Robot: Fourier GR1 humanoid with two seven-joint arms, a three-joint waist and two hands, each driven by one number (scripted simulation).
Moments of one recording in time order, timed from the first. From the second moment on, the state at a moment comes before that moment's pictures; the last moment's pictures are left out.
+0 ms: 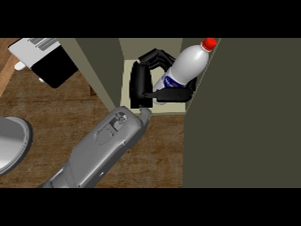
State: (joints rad) left arm -0.81 0.00 -0.50 -1.04 0.46 0.79 -0.28; right arm 0.94 -0.16 -0.26 -2.38 -0.32 0.62 -0.35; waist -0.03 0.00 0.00
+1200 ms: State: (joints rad) left arm -1.09 0.00 -0.35 -0.40 0.50 0.68 -0.51; right arm 0.88 -0.17 -0.27 -2.36 -0.38 0.65 -0.31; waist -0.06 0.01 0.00
